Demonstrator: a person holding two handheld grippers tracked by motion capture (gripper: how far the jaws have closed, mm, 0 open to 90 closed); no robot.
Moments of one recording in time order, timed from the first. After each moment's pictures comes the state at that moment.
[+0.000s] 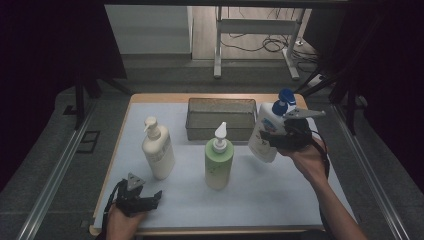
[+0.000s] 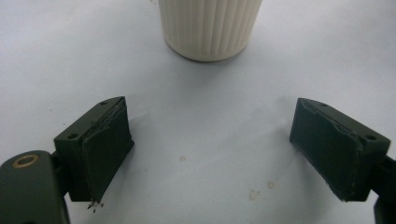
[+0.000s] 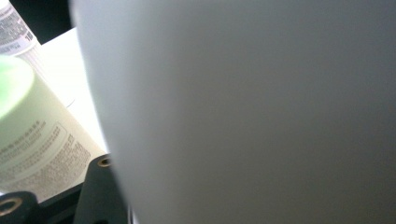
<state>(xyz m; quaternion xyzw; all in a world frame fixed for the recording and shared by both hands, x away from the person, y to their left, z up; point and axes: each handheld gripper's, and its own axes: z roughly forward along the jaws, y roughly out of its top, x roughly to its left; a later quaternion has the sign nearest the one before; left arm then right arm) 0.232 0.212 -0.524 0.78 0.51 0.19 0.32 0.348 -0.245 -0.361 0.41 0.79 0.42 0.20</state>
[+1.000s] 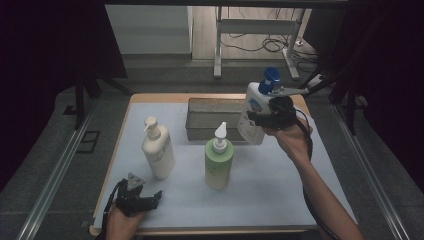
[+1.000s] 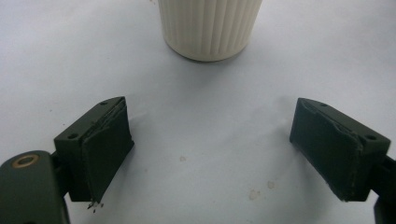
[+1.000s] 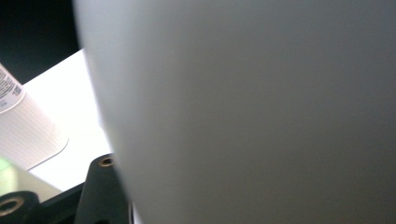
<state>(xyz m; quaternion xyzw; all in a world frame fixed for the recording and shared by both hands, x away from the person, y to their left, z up) 0.232 0.212 -0.524 0.78 0.51 0.19 0.32 0.390 -0.207 -0.335 0.42 0.78 0.42 0.21</state>
